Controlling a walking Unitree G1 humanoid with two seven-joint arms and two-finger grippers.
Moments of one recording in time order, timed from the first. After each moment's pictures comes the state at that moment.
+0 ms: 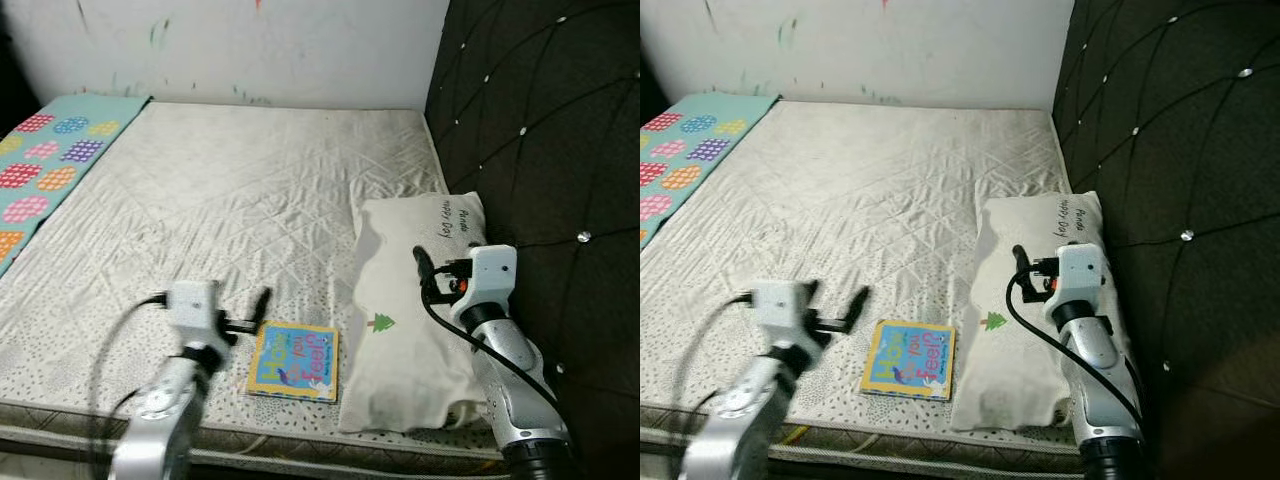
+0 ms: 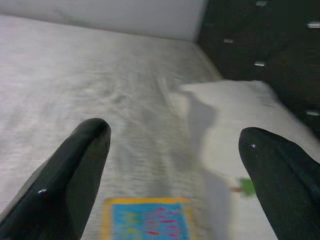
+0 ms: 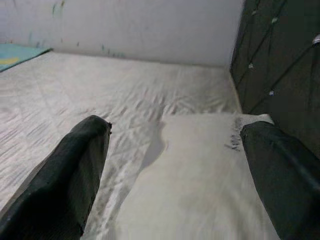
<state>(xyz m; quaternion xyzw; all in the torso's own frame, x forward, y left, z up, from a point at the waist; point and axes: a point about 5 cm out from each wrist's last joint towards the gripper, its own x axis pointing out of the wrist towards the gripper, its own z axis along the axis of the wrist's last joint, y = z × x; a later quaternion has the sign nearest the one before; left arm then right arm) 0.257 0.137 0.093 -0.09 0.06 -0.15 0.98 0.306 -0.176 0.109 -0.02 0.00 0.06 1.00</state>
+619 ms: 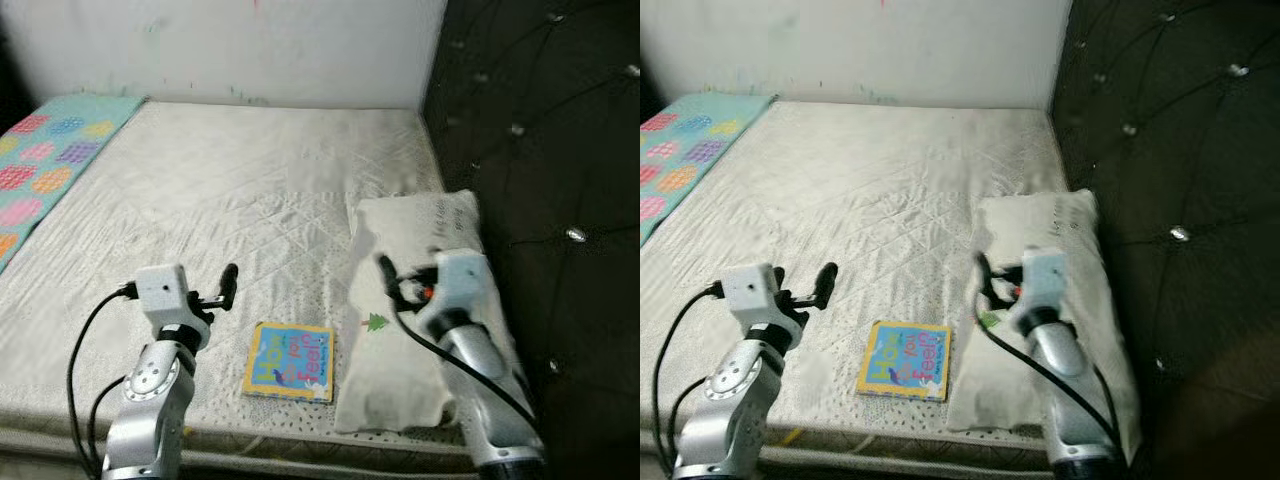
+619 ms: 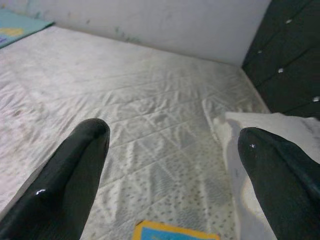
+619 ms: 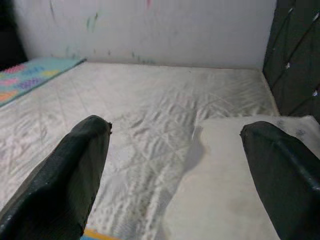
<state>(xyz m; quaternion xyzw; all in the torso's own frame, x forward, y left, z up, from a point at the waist) 0.277 0.171 0.101 -0.10 0.03 -0.01 0.99 0.293 -0.133 0.118 0.02 -0.01 0.11 0.99</state>
